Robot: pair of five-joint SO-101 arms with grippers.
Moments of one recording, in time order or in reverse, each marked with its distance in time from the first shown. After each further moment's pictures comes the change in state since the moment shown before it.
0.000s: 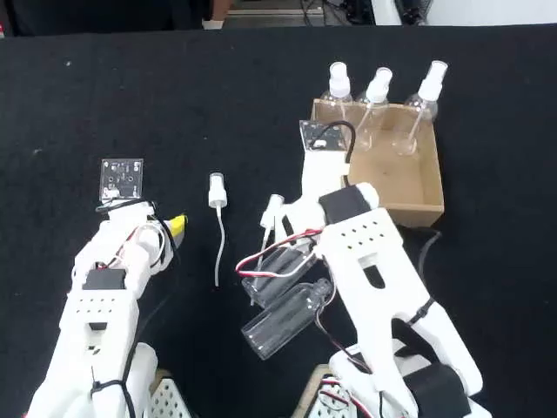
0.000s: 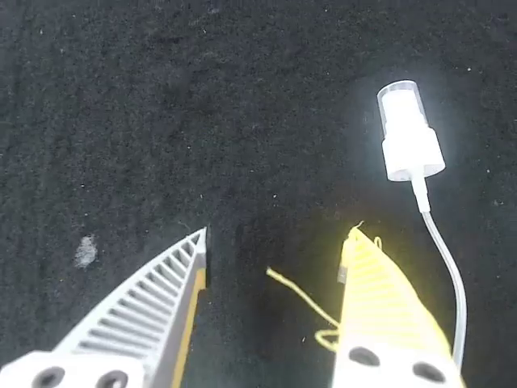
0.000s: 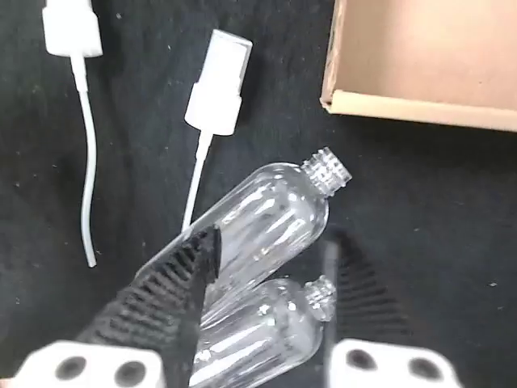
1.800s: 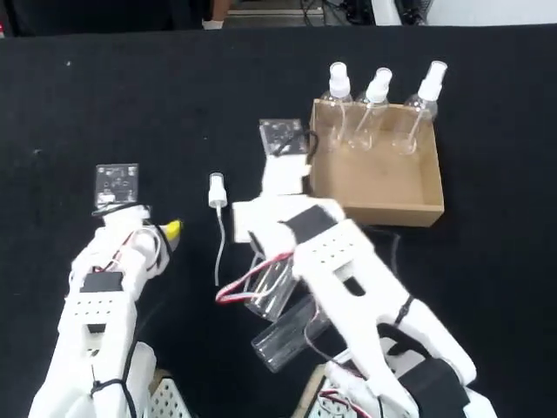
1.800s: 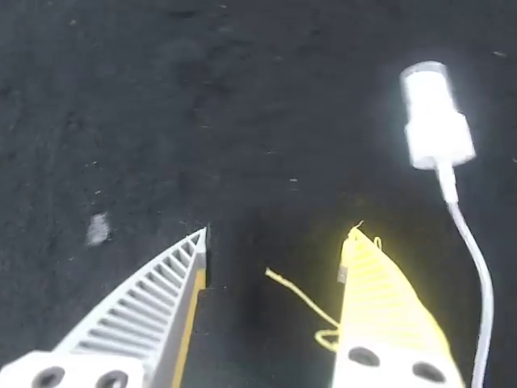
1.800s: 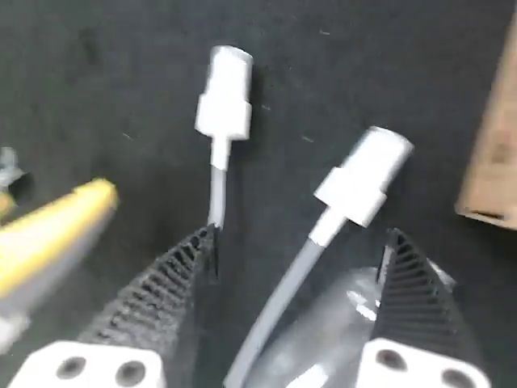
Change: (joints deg) left arm -1.9 0.0 1.8 -0.1 -0.2; right arm -8.4 1.4 3.1 -18.1 -1.8
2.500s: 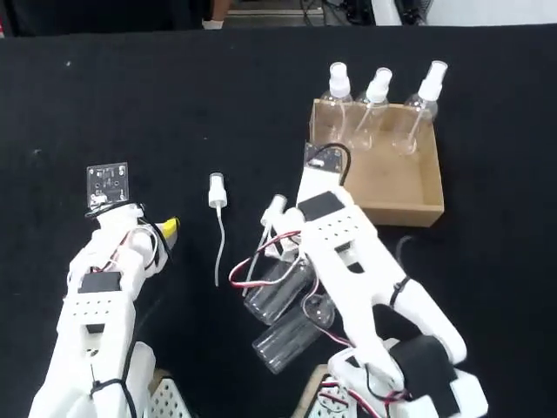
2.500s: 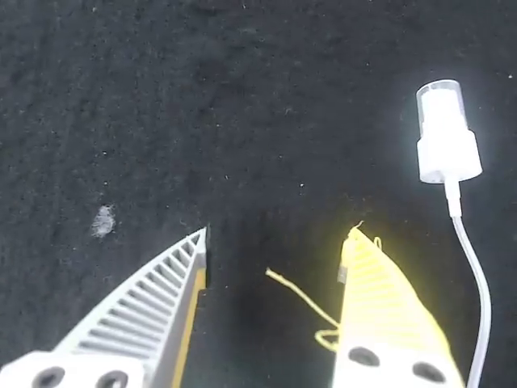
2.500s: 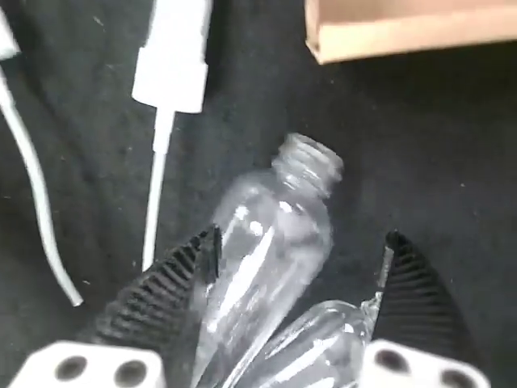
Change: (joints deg) left arm -1.1 0.0 0.0 0.0 3.4; right arm 6.2 8.5 2.0 11.4 -10.5
